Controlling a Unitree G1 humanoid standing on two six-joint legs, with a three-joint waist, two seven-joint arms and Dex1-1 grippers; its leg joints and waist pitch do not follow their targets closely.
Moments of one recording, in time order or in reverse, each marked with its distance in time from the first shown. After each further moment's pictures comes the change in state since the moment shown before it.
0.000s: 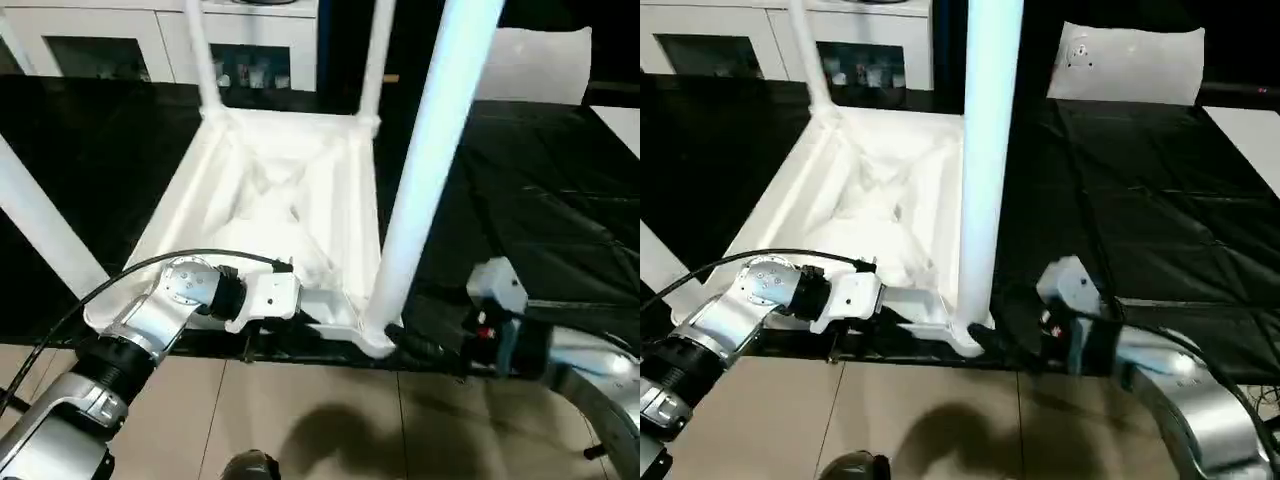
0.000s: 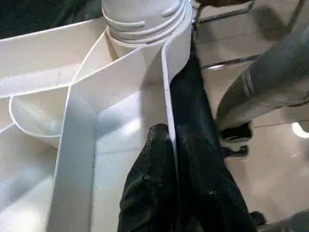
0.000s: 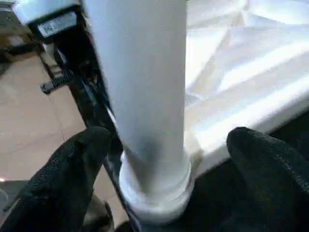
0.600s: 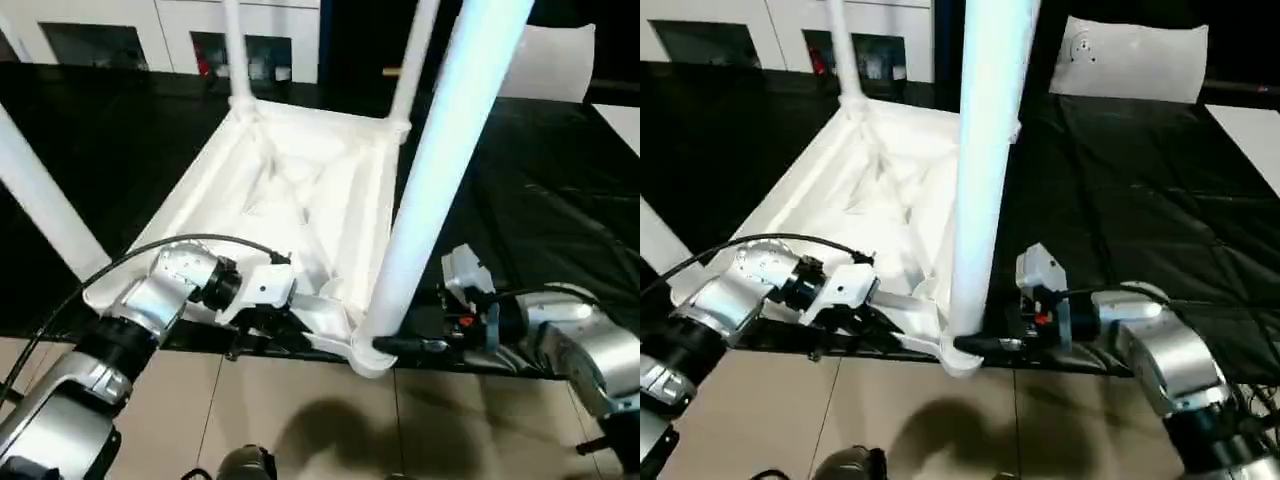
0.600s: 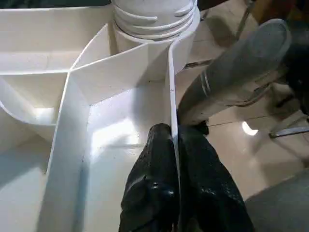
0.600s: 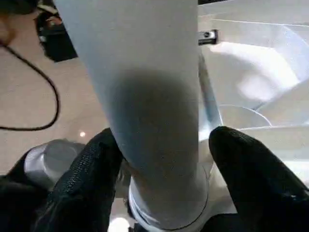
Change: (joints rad) left arm -0.088 -0.011 0.007 0.089 -0.025 0.057 -0.205; right arm -0.243 -0.048 0.147 0.295 -0.005 -0.117 0.416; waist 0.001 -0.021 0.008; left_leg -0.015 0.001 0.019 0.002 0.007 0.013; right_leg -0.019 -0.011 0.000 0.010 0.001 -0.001
